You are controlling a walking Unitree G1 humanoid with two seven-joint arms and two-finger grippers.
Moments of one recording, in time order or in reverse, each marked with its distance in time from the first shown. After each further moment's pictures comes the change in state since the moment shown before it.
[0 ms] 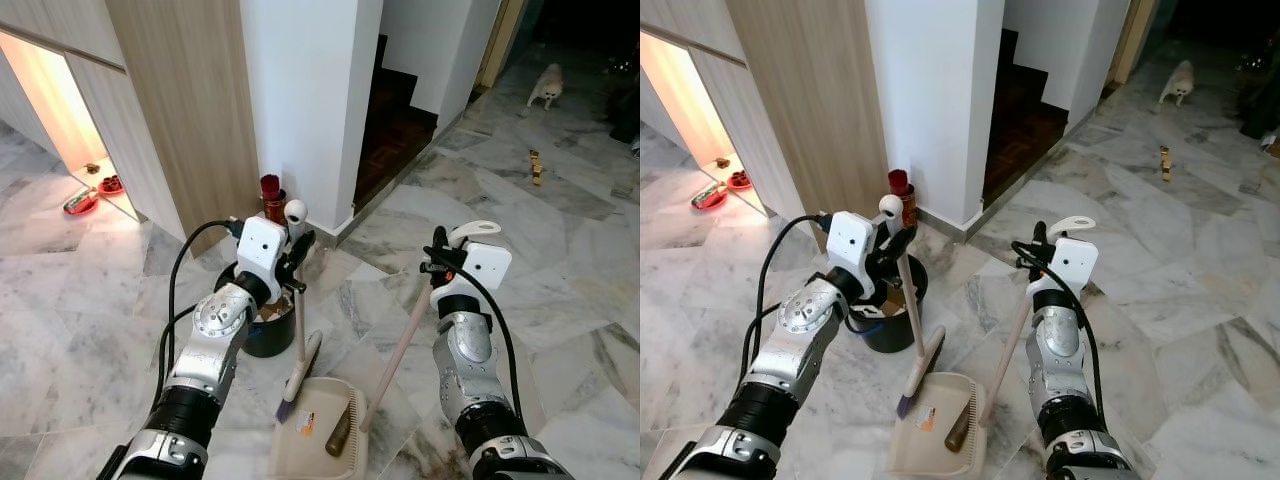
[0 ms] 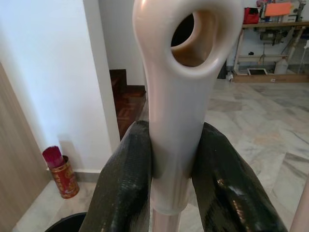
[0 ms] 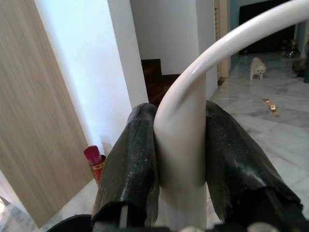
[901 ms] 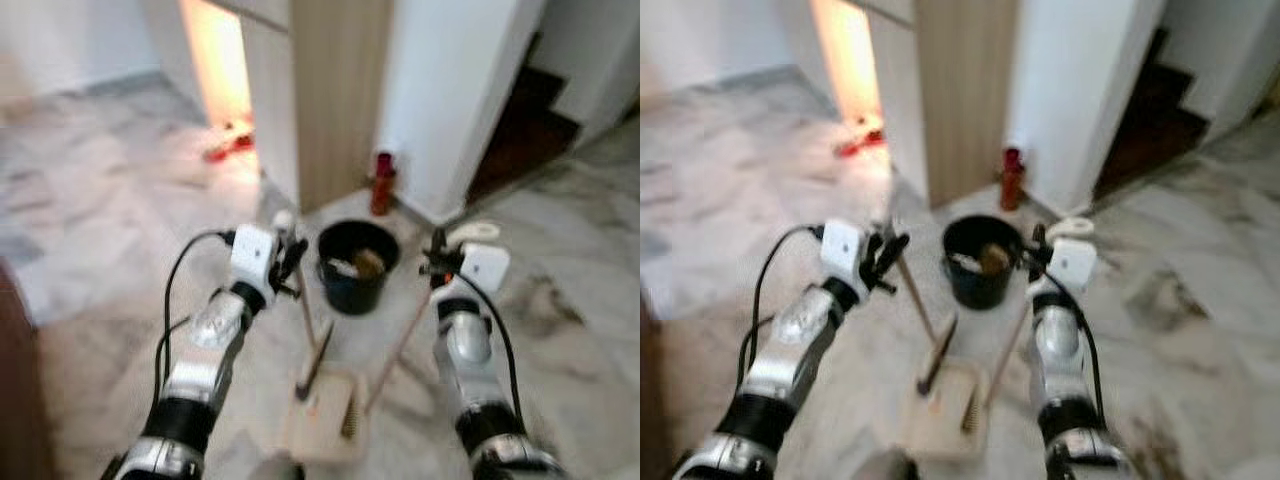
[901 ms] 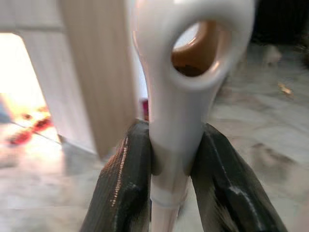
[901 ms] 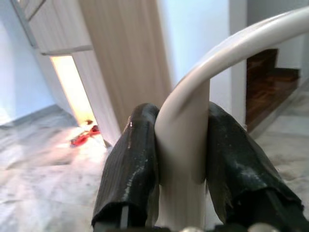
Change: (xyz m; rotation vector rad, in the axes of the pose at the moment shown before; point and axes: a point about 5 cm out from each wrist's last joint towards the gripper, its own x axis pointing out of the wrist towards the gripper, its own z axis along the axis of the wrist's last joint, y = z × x) left arm -0.005 0.017 0.004 -0.004 -0.001 0.074; right arm 0.000 0.008 -0.002 0.019 0.013 0.013
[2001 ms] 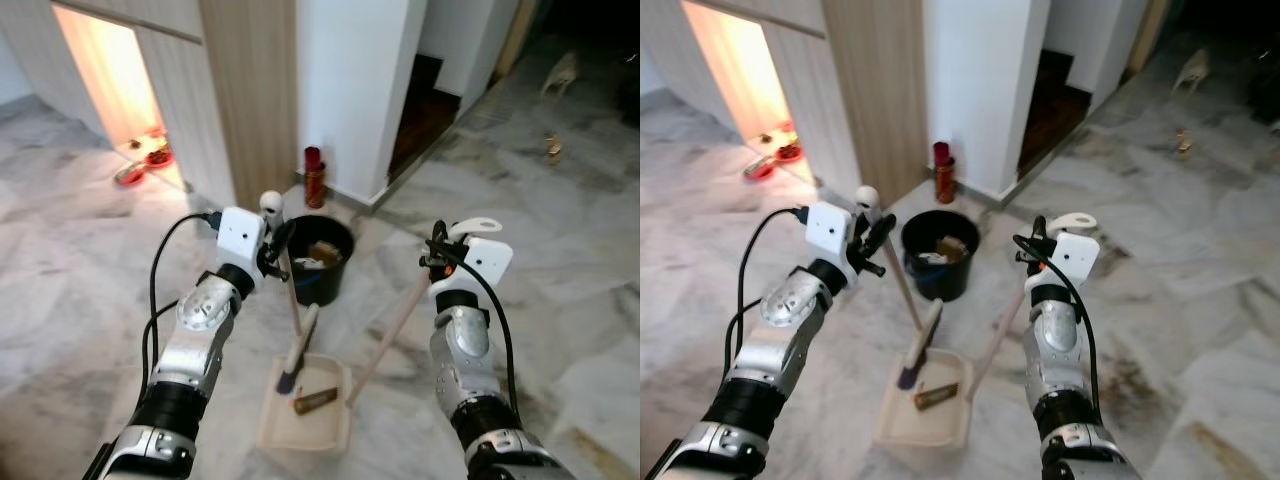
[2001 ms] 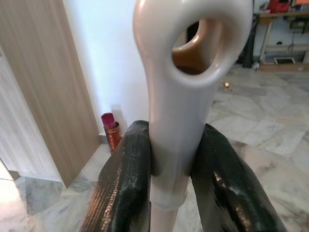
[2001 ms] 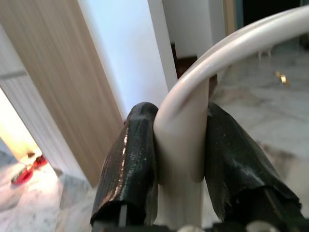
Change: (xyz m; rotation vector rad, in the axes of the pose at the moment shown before) left arm 0.002 0.003 0.004 0.026 -0.001 0.014; right arm 0.000 -0.007 -0.001 0.040 0.003 -0.039
